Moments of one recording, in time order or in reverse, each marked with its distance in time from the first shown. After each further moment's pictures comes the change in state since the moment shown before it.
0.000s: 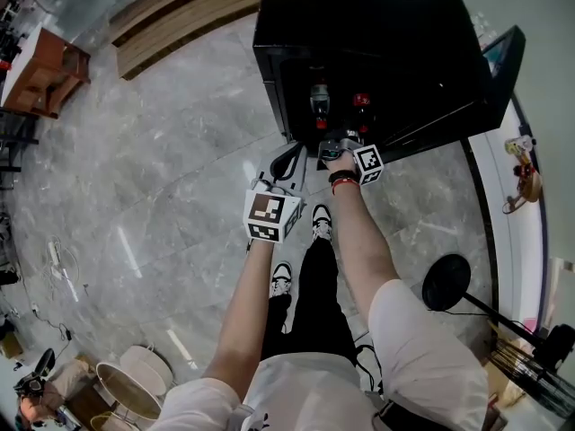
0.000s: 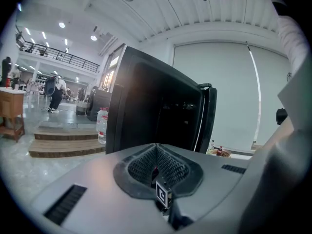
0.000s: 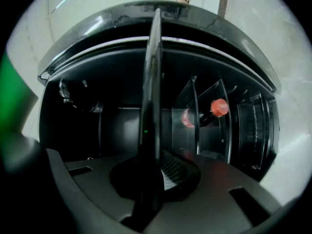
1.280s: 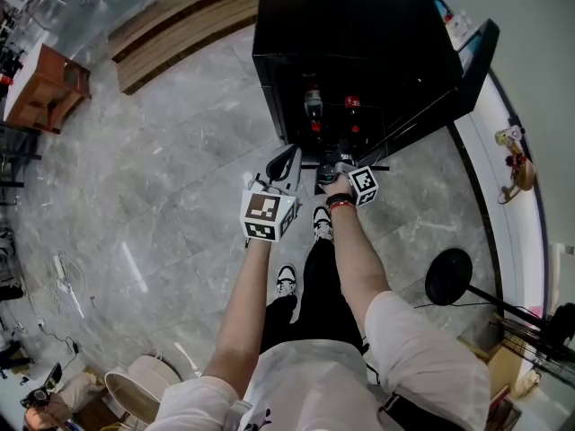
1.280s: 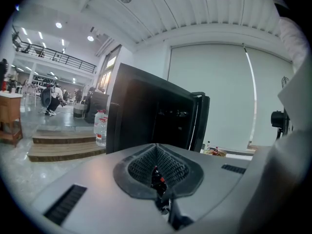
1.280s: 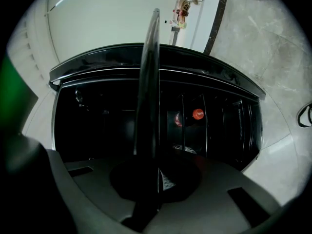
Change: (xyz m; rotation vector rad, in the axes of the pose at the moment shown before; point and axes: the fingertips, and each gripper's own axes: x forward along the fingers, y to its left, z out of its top) left arm -0.036 -0.019 0.037 0.017 -0.004 -0.029; right arm -0.089 0.013 -0.005 0.008 0.011 -0.071
